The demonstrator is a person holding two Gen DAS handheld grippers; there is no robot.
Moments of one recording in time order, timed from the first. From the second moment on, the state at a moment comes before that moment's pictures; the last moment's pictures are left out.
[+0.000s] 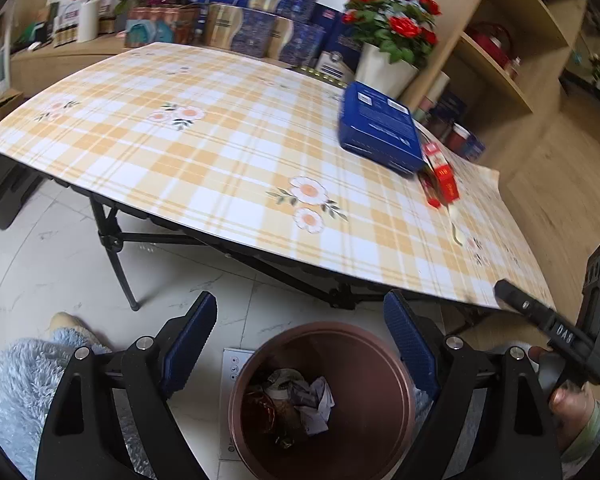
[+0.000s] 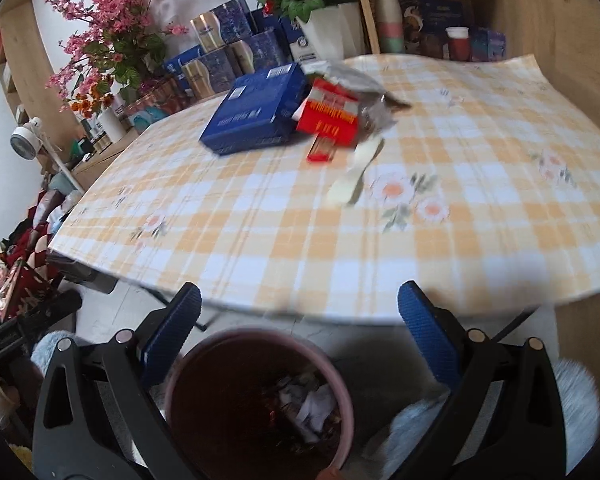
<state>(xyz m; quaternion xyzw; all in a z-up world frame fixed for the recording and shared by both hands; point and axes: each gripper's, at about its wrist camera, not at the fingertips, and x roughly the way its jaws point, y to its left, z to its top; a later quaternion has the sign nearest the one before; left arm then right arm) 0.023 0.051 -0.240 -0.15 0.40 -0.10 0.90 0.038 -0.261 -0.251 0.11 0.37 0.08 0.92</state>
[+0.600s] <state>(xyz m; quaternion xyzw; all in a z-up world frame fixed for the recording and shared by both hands) 0.079 0.026 -0.214 -0.06 0.37 -0.09 0.92 0.223 -0.298 -0.246 0.19 0.38 0.08 0.90</state>
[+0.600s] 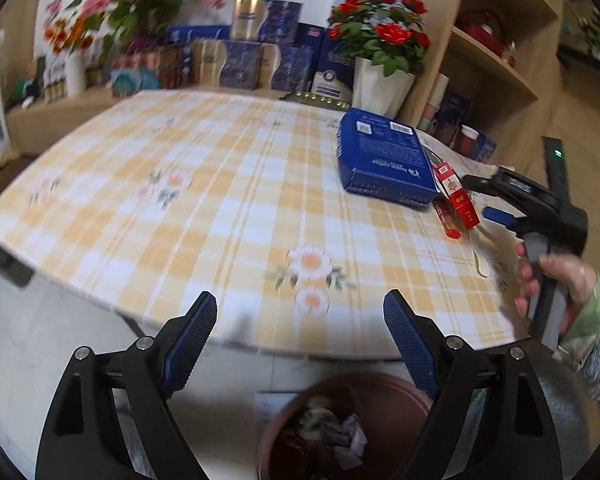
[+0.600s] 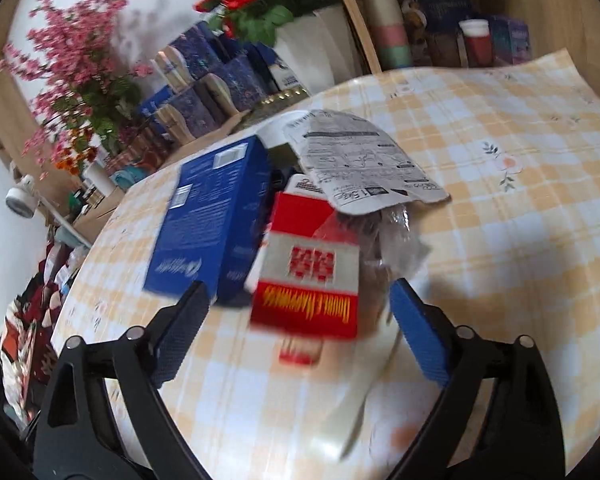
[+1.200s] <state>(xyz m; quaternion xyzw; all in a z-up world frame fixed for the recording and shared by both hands) 0.194 -0.142 -0.200 0.14 0.35 -0.17 0.91 0.172 -0.346 -0.252 0.27 0.36 0.09 0.89</state>
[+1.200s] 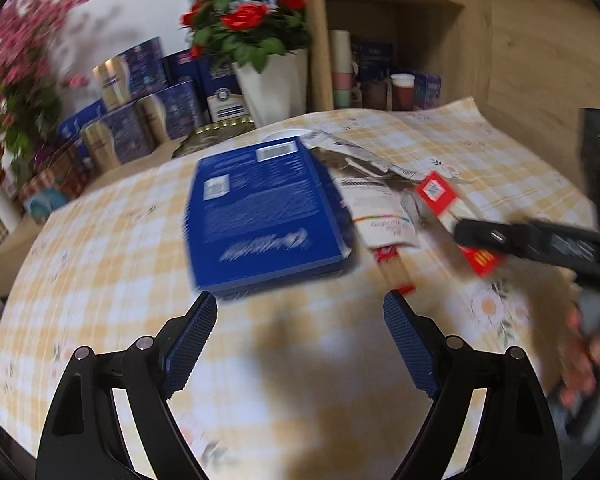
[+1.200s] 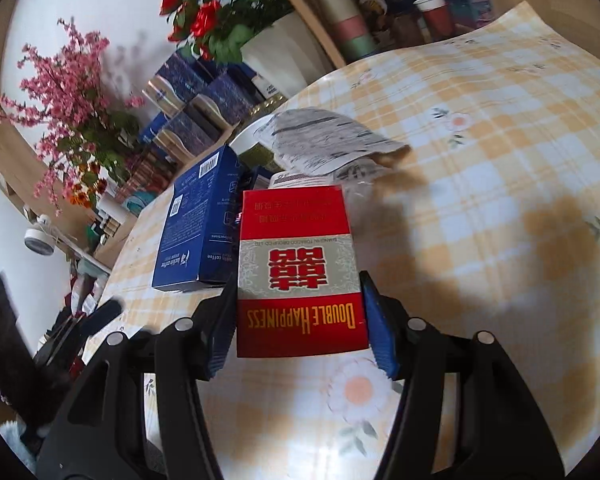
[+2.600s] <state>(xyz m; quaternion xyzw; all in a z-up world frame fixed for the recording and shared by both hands) 0.277 0.040 -0.141 -0.19 0.47 -0.11 0.85 0.154 -0.349 -0.223 0.27 0.33 0.11 0.90</state>
